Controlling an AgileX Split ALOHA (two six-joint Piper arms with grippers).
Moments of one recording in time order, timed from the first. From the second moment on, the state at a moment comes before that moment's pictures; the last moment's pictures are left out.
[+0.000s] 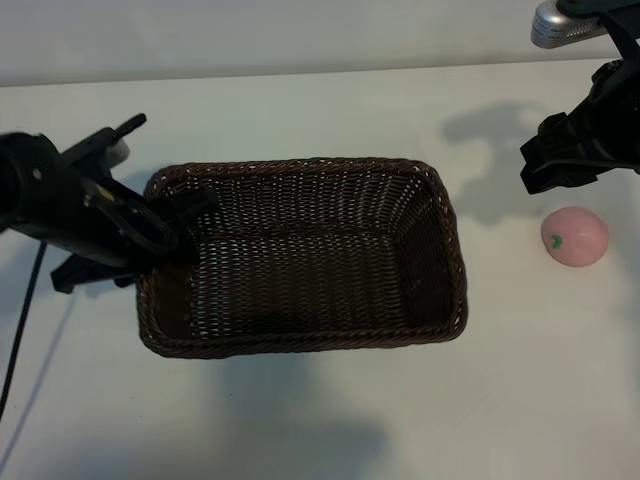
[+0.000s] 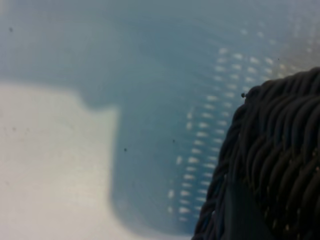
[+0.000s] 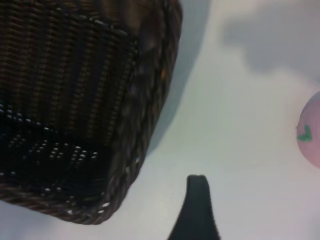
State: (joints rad) left arm -0.28 1.59 -0.83 -0.31 0.47 -0.43; right arm 0.17 1.48 -1.19 0.26 1.01 -0.24
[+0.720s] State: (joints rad) left arm -0.23 1.67 -1.16 -0.37 0.59 -0.29; right arm 0.17 1.48 -1.19 0.26 1.02 -0.24
